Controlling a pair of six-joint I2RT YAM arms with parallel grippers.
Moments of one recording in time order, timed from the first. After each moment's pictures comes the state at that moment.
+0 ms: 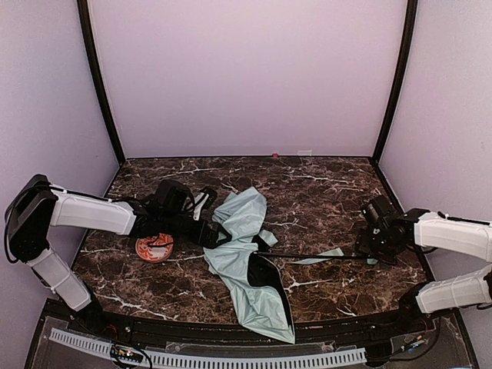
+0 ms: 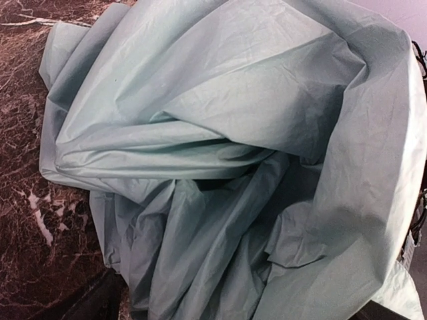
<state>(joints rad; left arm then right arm) -0.71 1.58 0.80 0.03 0.30 -0.30 0.44 1.14 0.54 -0.62 0.32 0.84</state>
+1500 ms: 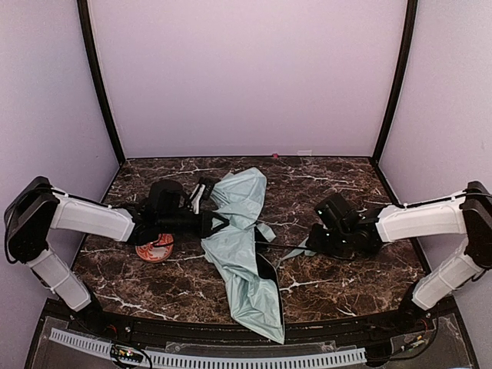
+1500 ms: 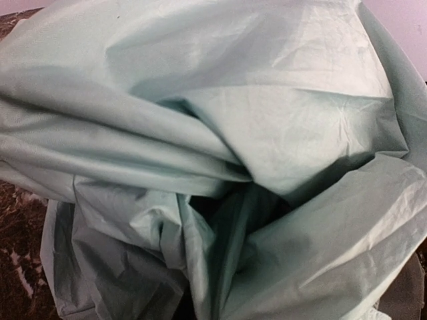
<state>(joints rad) -0.72 1.56 0.72 0.37 0.34 -0.42 0.80 1.44 0.70 -0.24 0.13 0.99</state>
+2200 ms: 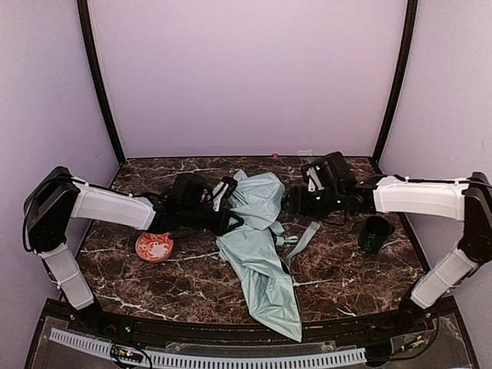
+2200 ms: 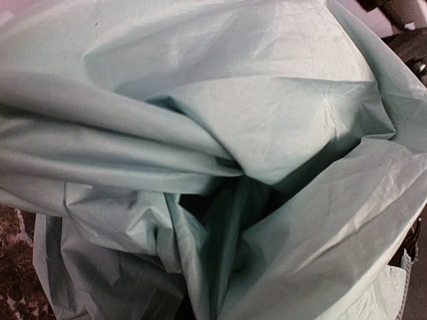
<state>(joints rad) -0.77 1.73 0.94 0.22 0.30 -0.28 0.74 1.57 1.01 -0.23 -0.06 0.74</state>
